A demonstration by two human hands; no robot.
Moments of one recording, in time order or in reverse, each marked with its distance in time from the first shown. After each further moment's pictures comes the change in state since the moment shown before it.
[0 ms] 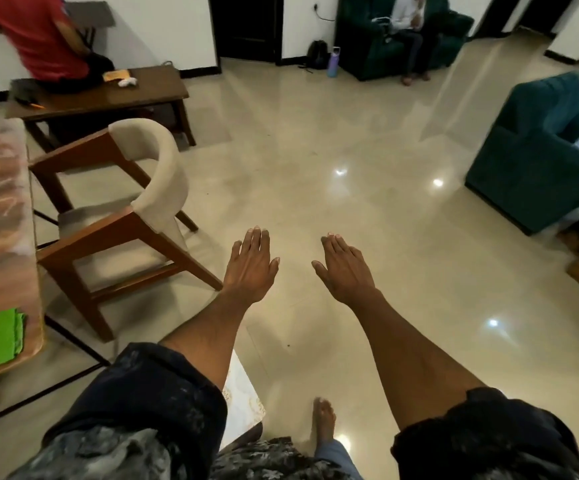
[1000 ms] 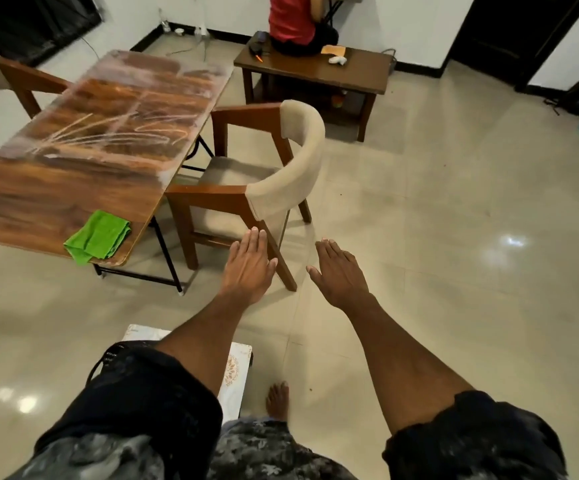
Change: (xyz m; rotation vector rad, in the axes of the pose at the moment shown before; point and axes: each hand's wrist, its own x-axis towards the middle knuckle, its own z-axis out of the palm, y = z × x) left_hand 0.089 -0.103 -0.004 -0.147 0.009 -0.740; right_hand 0.279 -0.086 0.025 0.002 -0.200 -0.713
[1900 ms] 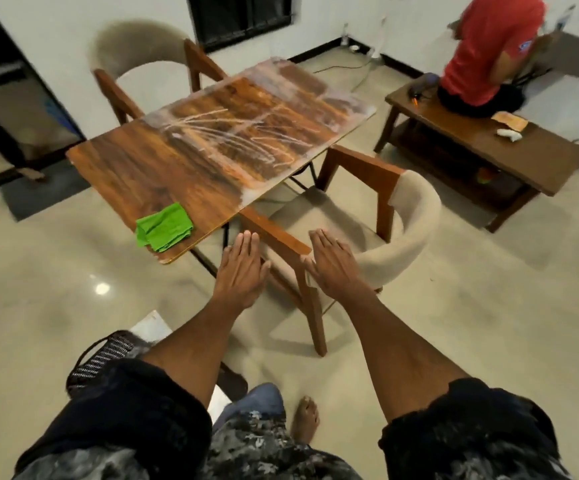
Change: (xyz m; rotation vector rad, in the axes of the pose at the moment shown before) left_hand 0.158 -0.089 -0.043 -0.067 0.170 -0.603; right_hand 0.321 -0.051 -0.064 -0.065 -0.128 -0.606
